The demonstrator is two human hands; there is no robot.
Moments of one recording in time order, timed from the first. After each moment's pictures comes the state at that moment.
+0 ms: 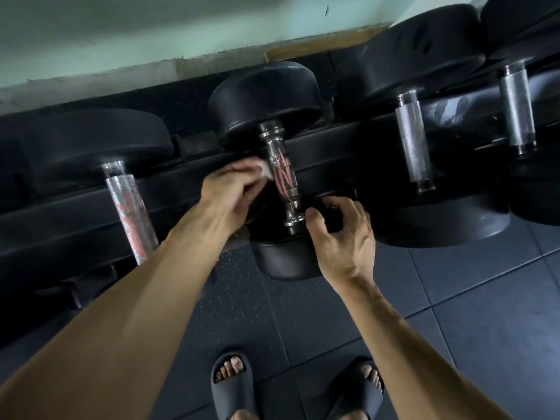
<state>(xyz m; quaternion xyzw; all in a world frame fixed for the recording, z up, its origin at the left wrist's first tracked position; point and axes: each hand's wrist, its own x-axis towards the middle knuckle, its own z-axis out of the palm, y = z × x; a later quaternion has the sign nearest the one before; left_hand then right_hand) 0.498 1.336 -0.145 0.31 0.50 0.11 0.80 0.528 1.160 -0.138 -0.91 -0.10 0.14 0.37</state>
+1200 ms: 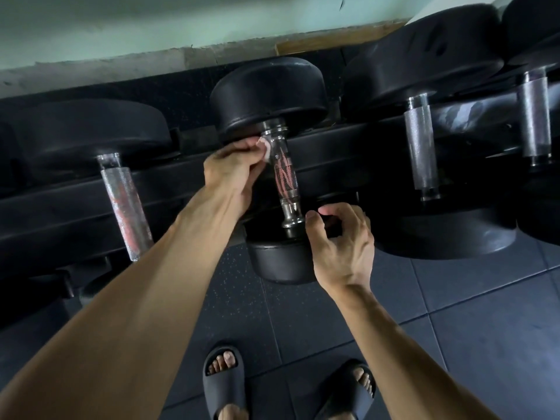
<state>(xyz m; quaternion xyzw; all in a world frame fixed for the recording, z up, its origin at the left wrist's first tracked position) 0.517 1.334 -0.141 0.29 0.52 0.18 0.78 0.532 1.159 -0.144 -0.91 -0.11 0.14 0.38</state>
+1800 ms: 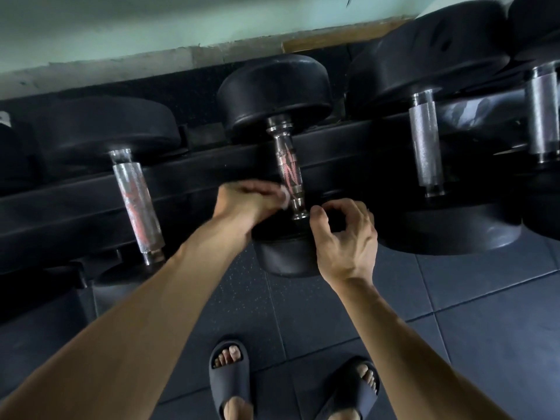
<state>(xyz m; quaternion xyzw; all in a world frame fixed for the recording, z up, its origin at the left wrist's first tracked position) 0.482 1.300 -0.122 0.43 0.55 0.02 0.72 0.532 1.159 -0.143 -0.91 -0.11 0.13 0.39</state>
